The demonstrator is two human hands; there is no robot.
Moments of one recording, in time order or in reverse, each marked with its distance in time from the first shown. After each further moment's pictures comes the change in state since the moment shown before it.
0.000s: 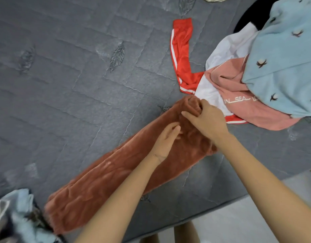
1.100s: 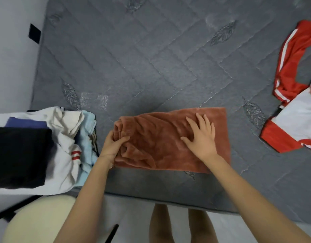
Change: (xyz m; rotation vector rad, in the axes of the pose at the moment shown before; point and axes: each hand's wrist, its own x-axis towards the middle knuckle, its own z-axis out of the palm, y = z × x) left_hand -0.231 -0.182 -0.280 -0.403 0.805 -0.315; right_hand -0.138 -0.135 0.201 -0.229 -0.316 -0.485
